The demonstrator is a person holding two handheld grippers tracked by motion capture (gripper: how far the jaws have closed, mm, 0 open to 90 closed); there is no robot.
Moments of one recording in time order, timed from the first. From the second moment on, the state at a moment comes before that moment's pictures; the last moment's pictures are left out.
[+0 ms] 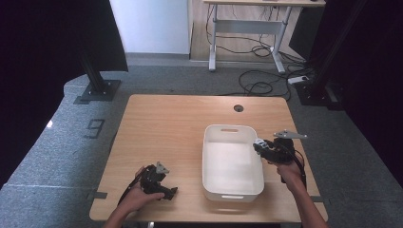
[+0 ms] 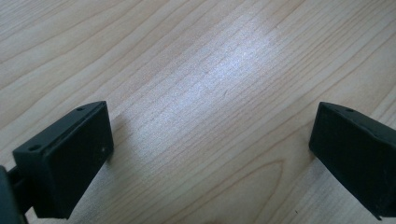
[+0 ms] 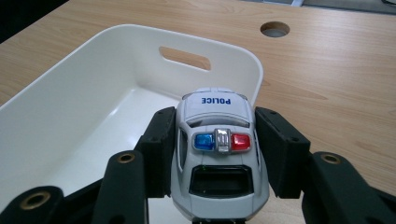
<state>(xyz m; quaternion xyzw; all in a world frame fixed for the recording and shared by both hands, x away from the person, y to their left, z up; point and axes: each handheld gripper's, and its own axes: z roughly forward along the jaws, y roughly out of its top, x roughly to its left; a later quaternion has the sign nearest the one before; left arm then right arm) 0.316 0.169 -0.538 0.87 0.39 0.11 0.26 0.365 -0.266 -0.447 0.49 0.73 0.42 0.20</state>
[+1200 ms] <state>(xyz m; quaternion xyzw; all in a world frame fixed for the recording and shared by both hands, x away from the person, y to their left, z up) 0.315 0.169 -0.538 0.87 0.39 0.12 0.26 0.373 -0.205 -0.448 0.46 0.77 0.41 0.18</state>
